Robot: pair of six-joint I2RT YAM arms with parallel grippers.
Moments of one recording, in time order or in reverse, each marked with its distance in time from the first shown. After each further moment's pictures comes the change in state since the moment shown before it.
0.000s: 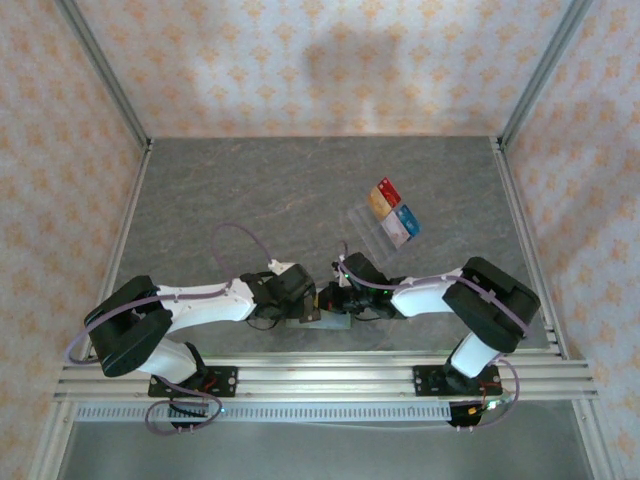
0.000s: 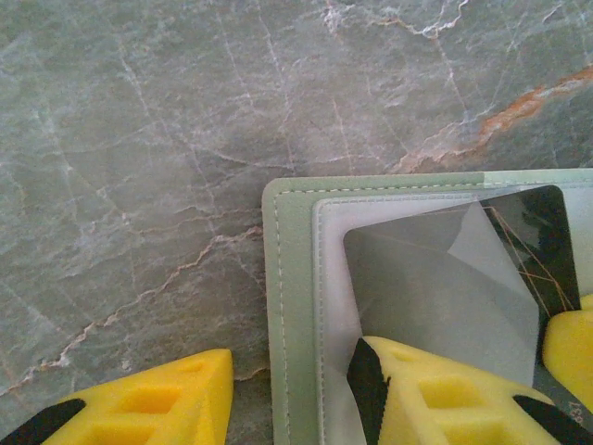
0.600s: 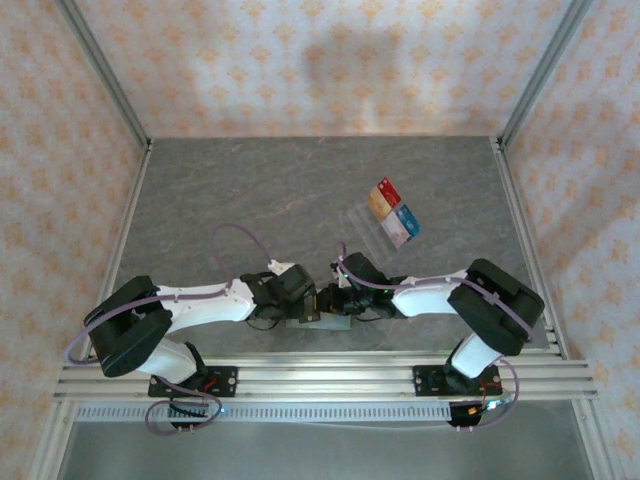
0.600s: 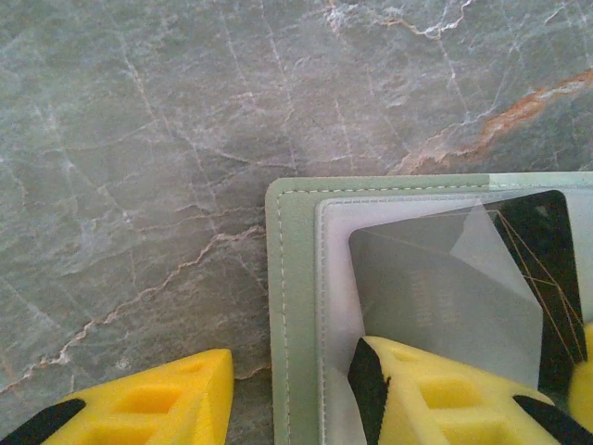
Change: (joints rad) left arm -0.002 -0.001 -0.002 0.000 -0.003 -0.010; right arm 0.006 -0.046 0.011 -0.093 -0.007 -0.055
